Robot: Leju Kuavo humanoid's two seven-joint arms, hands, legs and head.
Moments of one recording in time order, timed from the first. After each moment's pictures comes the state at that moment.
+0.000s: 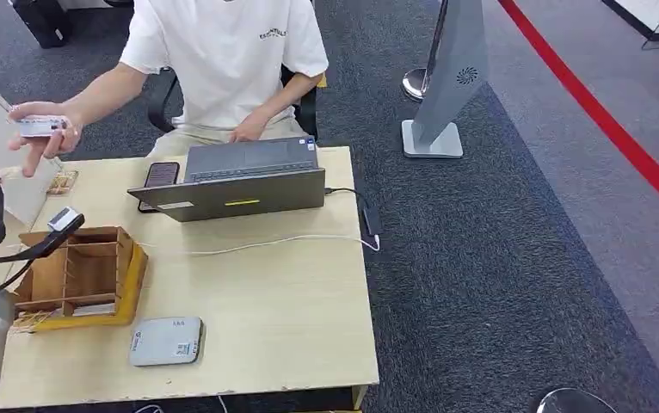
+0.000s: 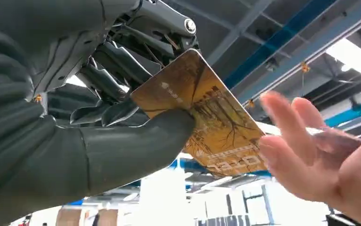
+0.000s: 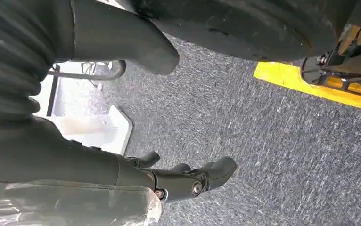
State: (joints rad) left arm -0.53 0.34 0.16 -0.98 -1.50 0.69 -0.10; right arm -0.06 0.29 -1.06 -0.27 1.57 -0.03 0.06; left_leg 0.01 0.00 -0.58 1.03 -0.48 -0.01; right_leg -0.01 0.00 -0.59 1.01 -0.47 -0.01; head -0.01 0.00
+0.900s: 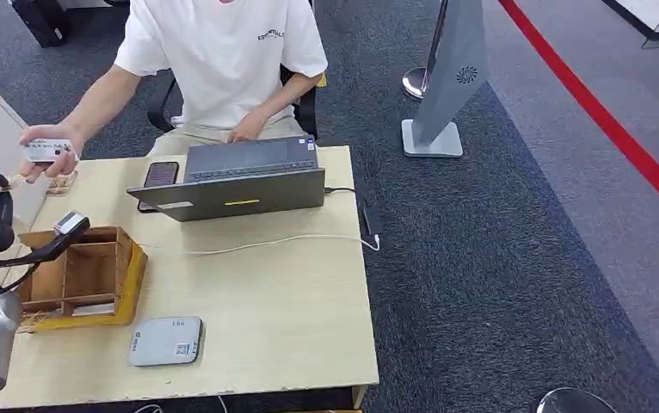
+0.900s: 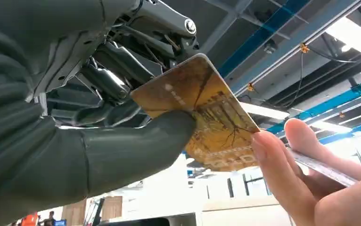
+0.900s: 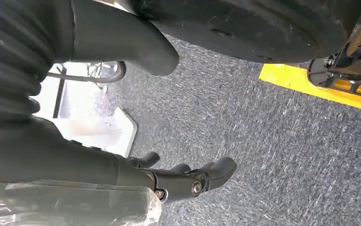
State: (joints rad) left arm -0.54 0.32 0.17 -0.91 -1.50 0.69 -0.10; right arm -0.06 0.28 -1.06 -0.25 1.57 -0.03 0.09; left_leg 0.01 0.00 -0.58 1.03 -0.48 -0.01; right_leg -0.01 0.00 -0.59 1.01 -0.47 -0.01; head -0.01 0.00
